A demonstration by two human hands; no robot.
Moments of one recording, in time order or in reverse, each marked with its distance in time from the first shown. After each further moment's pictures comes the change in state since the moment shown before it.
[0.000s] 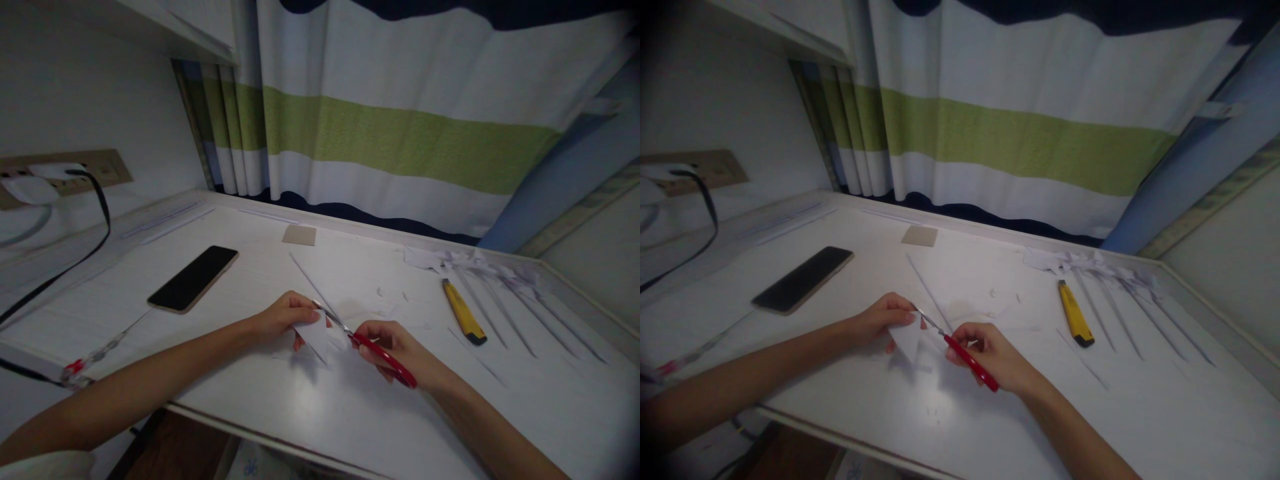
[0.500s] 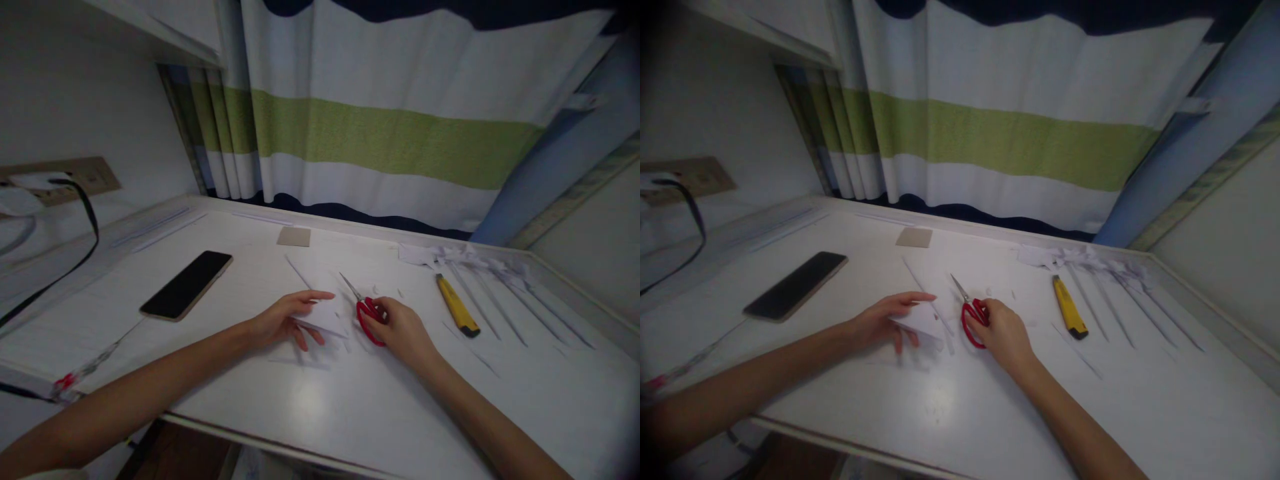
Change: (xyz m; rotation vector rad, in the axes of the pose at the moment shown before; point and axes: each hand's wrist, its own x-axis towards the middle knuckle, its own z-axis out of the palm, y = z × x) left_hand 0.003 -0.001 -0.002 -0.189 -0.054 -0.040; right_hand 0.017 0.022 -0.022 -0.753 0.626 -0.025
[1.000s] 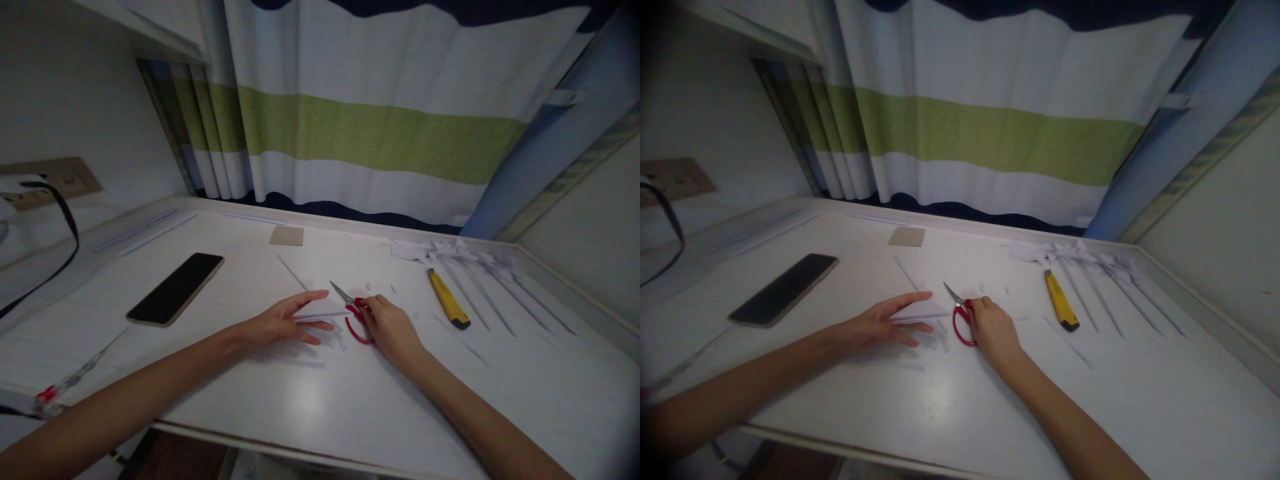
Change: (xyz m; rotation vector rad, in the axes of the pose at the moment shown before) left_hand -0.005 -0.002 0.004 0.008 -0.119 0.004; right_hand -0.001 0.002 0.012 -0.243 0.035 -0.167
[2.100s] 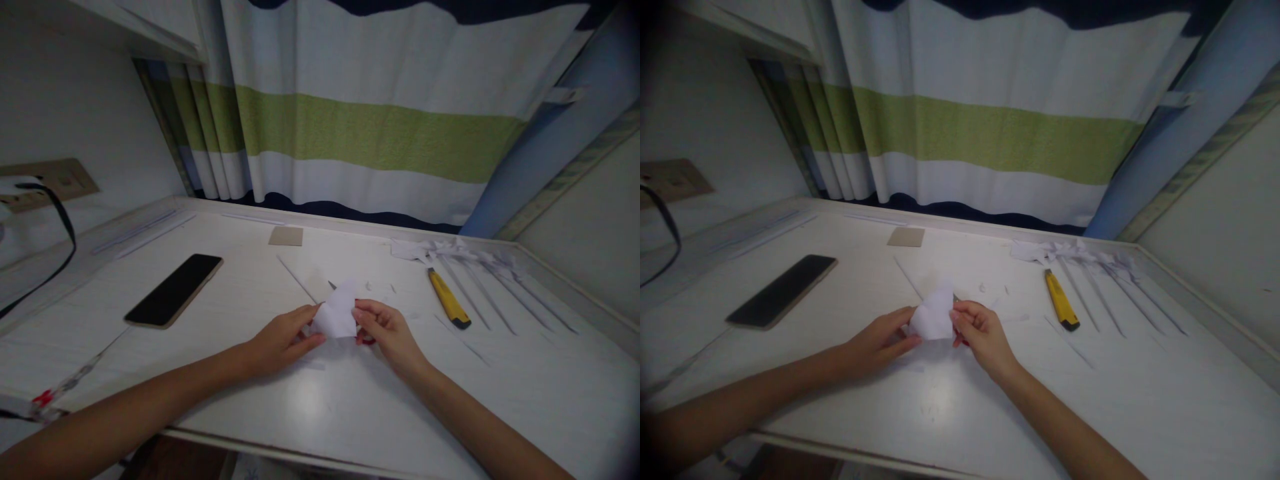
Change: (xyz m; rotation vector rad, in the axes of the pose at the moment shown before) left_hand -0.005 -0.006 0.020 1.128 0.198 0.223; right_hand -0.008 -0.027 -0.007 1.254 -0.088 0.298
